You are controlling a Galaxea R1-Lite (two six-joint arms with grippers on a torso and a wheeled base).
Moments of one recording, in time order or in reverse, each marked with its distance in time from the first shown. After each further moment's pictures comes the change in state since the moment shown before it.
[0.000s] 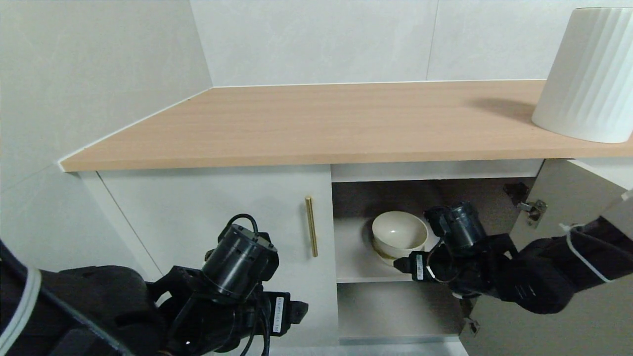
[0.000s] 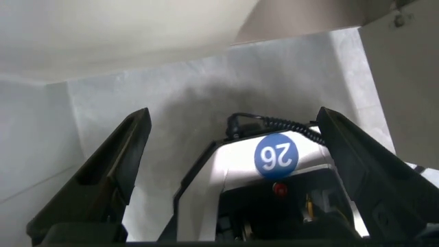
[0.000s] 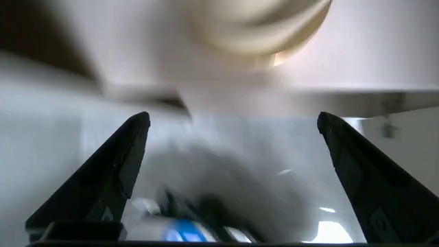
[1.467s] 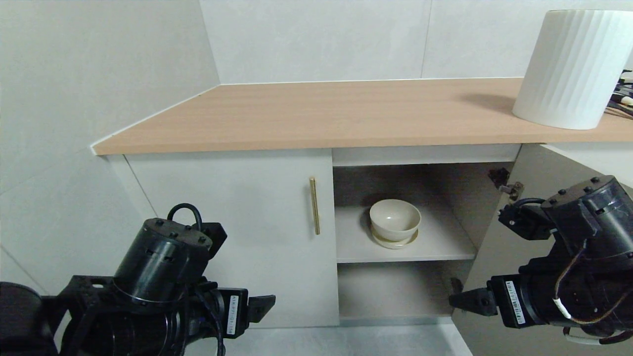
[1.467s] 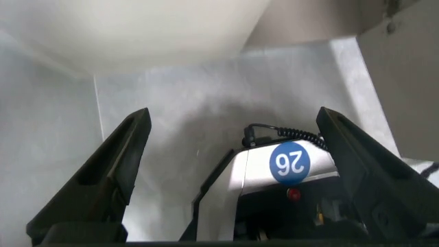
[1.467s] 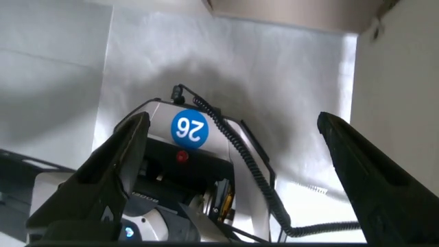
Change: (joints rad) left arm 0.064 -0.215 0.092 0.016 0.018 0.077; right arm 0.070 -0.529 0.016 0.622 0.114 0.004
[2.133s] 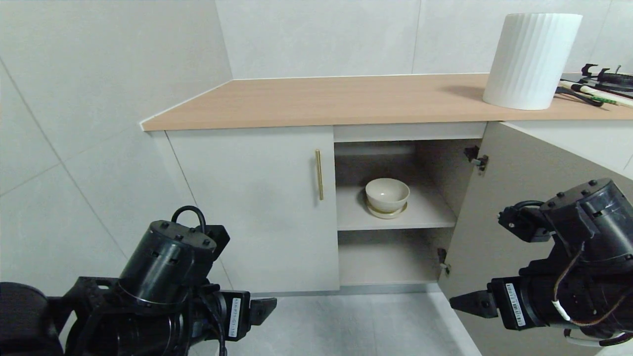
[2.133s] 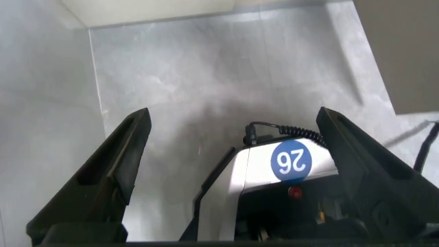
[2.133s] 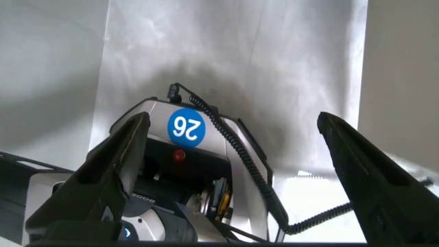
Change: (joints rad) left arm -0.004 0.009 0.004 0.001 0.000 0.001; right arm 0.000 0.004 0.007 0.000 -0.004 -0.001
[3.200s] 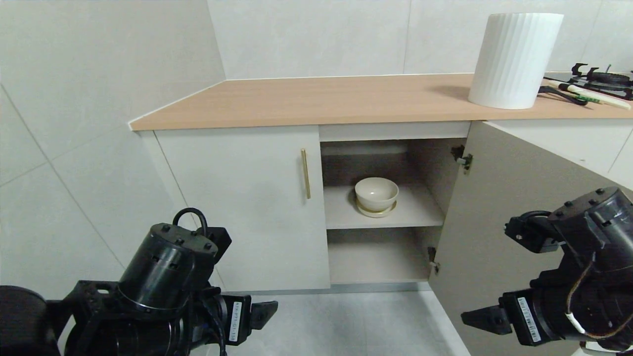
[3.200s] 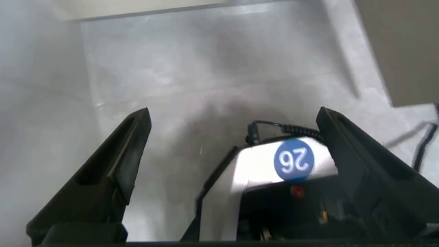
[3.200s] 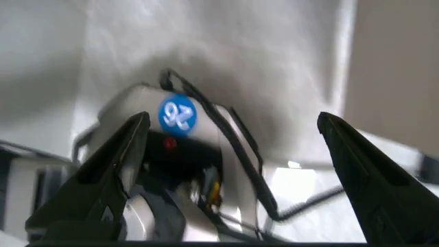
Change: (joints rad) left arm -0.008 -0.003 0.003 0.002 0.008 0.000; right arm -0.001 -0.031 0.015 0.089 -0.001 -0.047
